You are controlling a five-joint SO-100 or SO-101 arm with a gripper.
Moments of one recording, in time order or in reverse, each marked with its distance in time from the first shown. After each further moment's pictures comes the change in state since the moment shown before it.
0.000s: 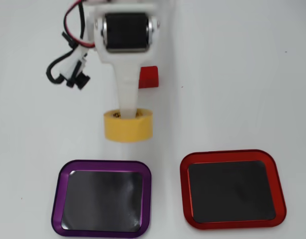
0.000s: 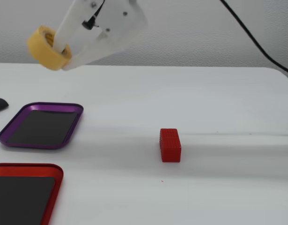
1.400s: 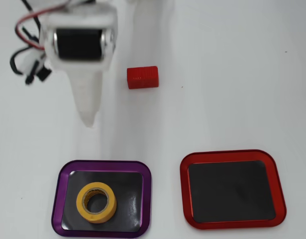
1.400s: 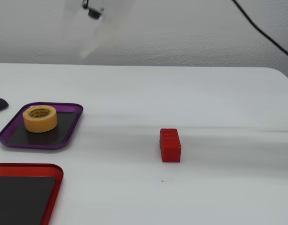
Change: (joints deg) arm 6.0 -14.4 -42.8 43.7 2.7
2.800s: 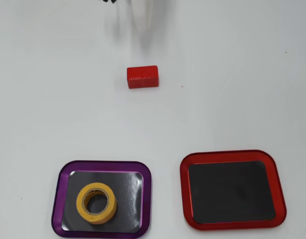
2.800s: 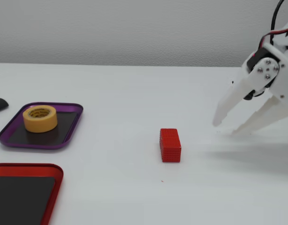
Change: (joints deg) arm -6.4 120.3 126.6 -5.4 15.8
